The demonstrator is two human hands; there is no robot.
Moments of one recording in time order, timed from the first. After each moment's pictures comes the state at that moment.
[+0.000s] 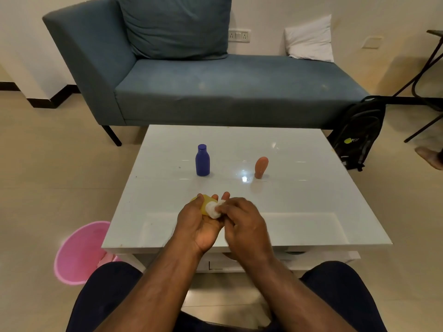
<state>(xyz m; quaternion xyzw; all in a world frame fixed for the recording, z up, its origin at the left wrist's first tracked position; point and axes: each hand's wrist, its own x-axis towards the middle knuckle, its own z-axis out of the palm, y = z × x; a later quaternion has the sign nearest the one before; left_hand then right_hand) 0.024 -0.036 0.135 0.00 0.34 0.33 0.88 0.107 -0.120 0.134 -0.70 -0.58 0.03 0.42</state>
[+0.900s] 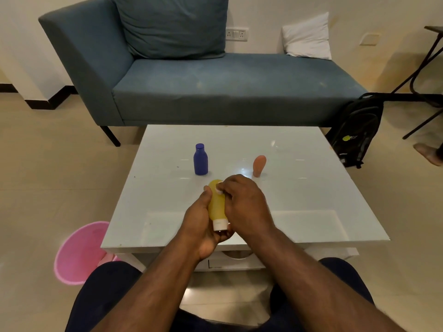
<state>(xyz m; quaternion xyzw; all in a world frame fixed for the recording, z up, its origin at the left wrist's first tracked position) 0.029 -0.049 0.140 0.21 0.42 0.25 0.84 0.133 -0.089 0.159 -0.75 -0.57 0.07 0.34</state>
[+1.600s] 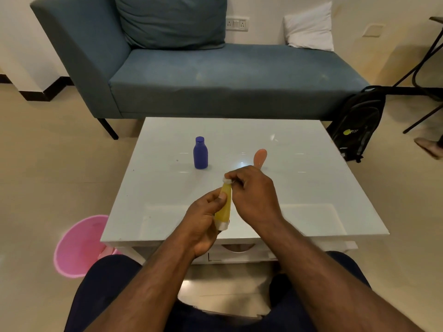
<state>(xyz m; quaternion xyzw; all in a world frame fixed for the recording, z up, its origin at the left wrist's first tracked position) 0.023 -0.050 0.125 0.38 0.43 0.25 0.78 0.139 -0.091 0.179 -0.77 -0.50 0.11 0.38</state>
